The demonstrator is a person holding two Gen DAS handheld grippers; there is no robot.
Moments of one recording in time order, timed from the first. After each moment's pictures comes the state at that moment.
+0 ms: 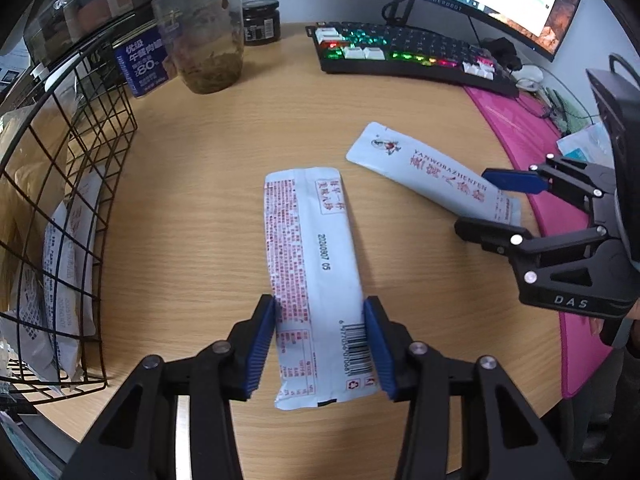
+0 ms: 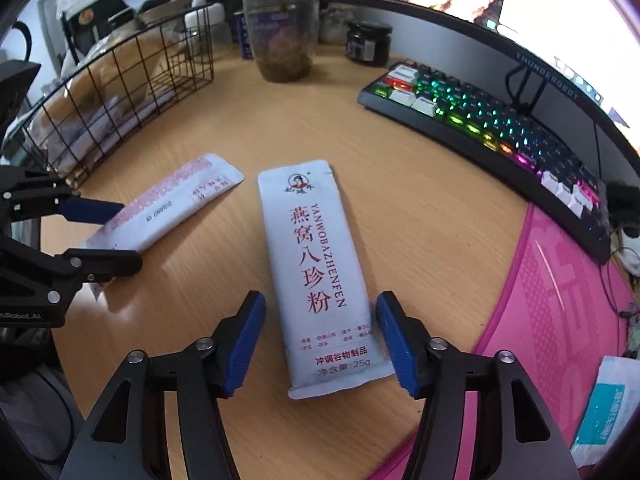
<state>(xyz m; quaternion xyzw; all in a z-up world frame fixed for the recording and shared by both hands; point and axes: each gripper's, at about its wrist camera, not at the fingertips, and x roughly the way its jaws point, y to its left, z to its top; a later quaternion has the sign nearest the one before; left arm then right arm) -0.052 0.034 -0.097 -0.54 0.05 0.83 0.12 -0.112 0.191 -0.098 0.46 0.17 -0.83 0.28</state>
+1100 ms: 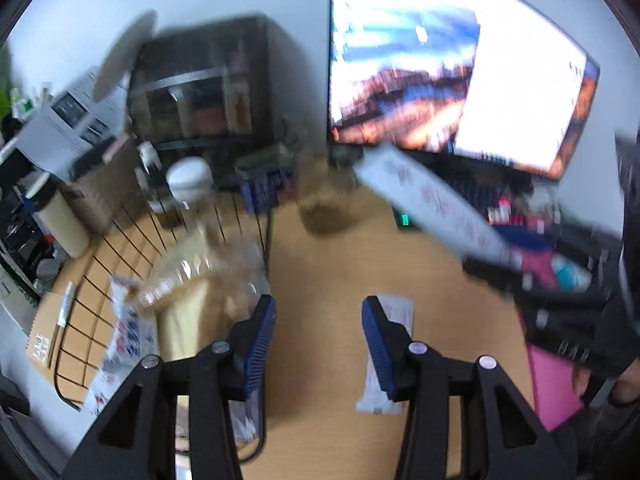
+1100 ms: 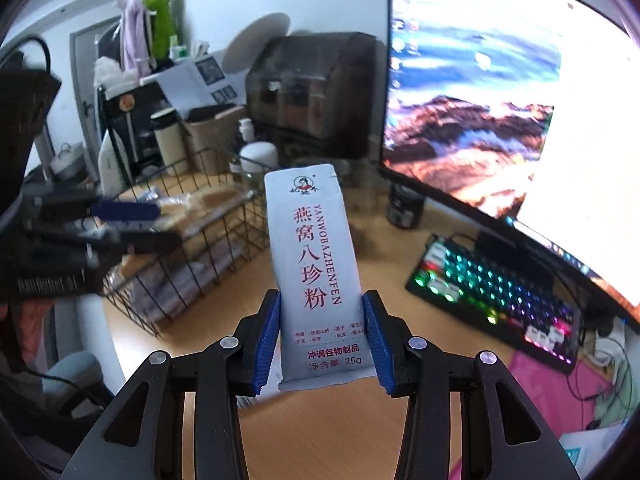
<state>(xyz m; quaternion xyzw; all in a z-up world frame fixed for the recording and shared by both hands) -0.046 -0.056 0.036 -0.42 0.02 0.90 0.08 -0.085 0.101 0.045 0.32 0.13 -0.89 0.31</state>
